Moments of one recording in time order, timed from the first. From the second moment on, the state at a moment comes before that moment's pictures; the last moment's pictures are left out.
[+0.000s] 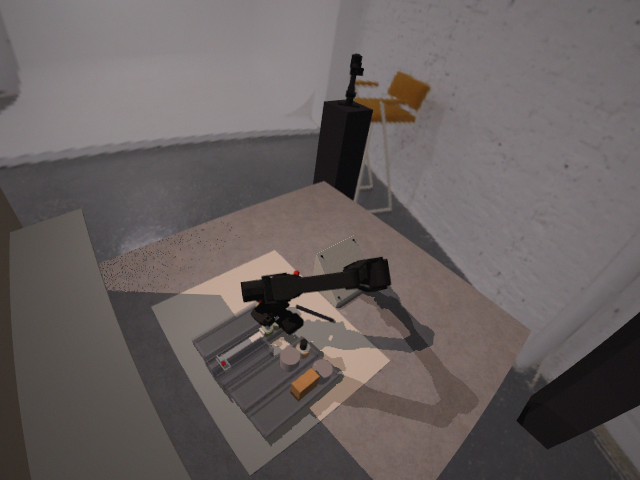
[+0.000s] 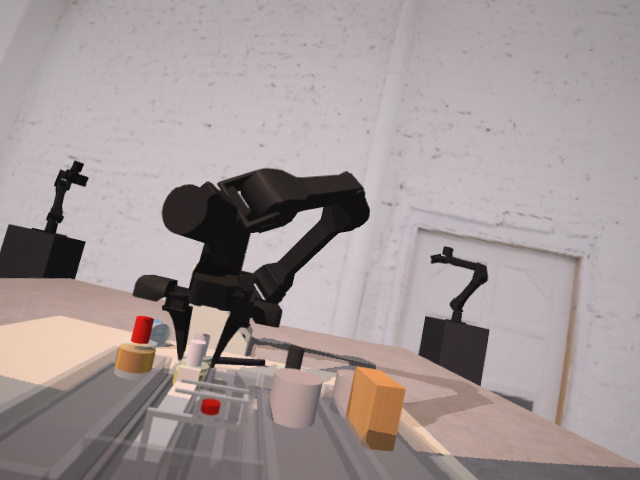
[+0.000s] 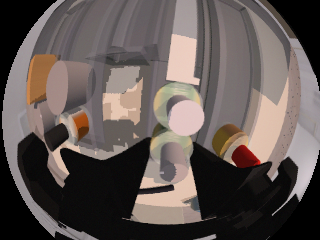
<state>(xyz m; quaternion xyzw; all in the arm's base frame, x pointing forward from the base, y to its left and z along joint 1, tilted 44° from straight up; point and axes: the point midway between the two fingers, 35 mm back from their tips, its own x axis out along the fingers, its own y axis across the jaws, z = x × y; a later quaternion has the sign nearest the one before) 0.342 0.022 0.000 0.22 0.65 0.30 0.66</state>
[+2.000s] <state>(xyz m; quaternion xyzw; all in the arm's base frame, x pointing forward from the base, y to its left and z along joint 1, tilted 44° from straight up) 0.334 0.023 -0.002 0.22 0.65 0.30 0.66</state>
